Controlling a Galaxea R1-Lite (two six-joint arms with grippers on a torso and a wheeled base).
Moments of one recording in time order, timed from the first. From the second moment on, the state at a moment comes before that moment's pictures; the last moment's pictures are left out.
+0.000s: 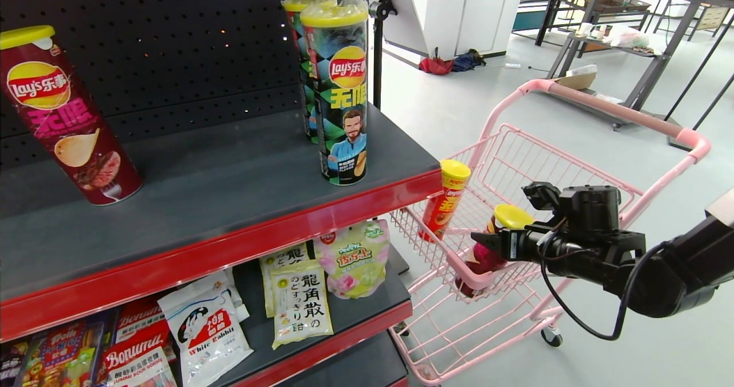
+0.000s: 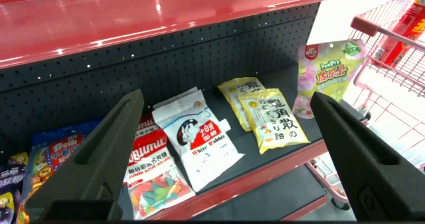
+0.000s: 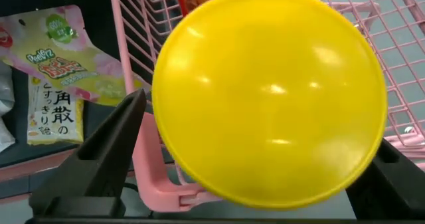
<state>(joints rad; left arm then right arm) 0.01 0.00 0.00 0.00 0.00 0.01 0.20 1.99 -0.67 -0.81 0.11 0.13</state>
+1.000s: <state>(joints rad) 0.01 0.00 0.00 0.00 0.00 0.01 0.23 2.02 -0.78 -0.78 0.00 0.17</state>
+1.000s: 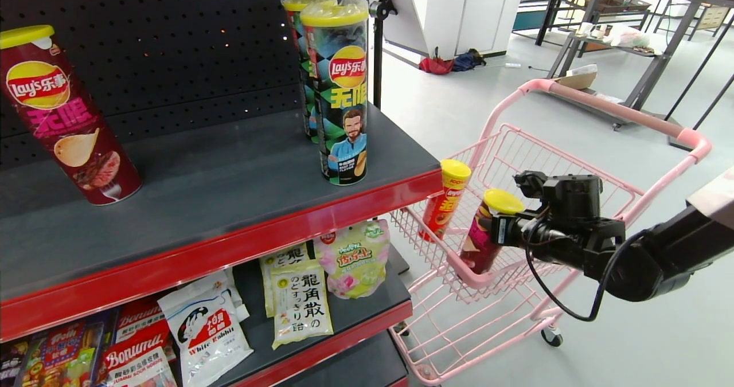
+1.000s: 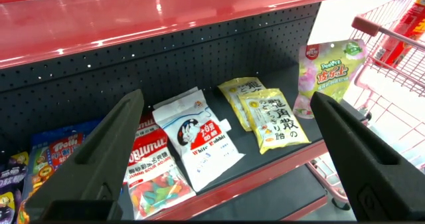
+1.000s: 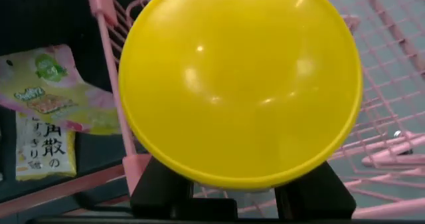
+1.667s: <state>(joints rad) 0.01 0.00 0.00 0.00 0.00 0.01 0.23 1.49 -0.95 -0.23 -0.06 0.04</state>
